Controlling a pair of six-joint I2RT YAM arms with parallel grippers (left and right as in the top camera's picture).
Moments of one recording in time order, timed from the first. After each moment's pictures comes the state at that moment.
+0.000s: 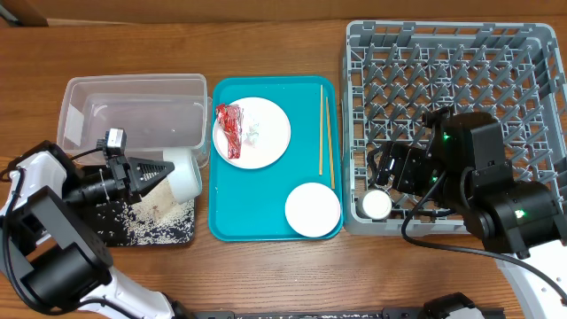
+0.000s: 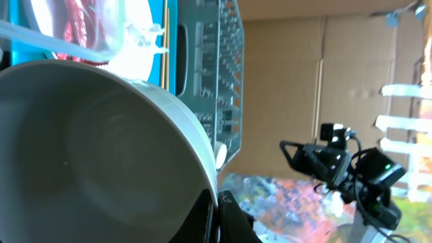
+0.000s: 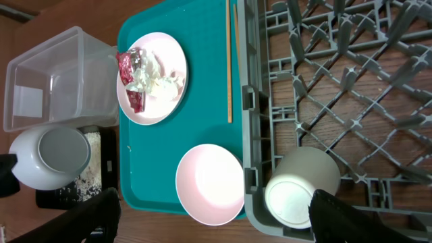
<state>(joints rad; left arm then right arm) 0.61 1.88 1.21 -1.69 1.25 0.89 0.29 1.08 1.22 -1.06 -0.21 0.54</state>
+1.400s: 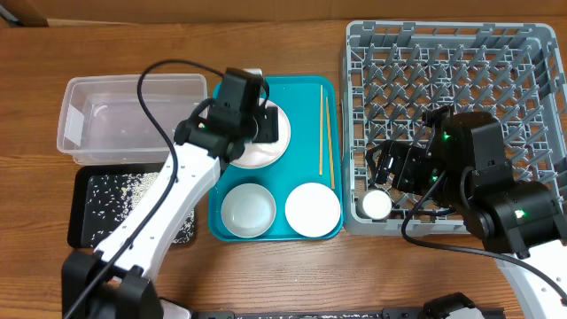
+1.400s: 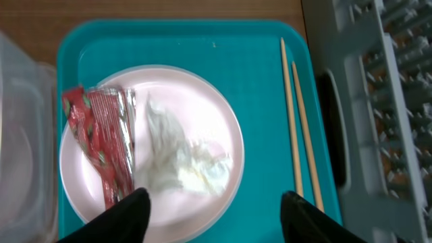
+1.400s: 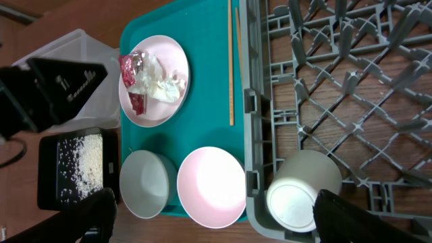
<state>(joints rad) -0.39 1.62 1.28 -0.57 -0.02 -0.33 0.29 1.08 1.22 -1.04 -0.21 0.54</state>
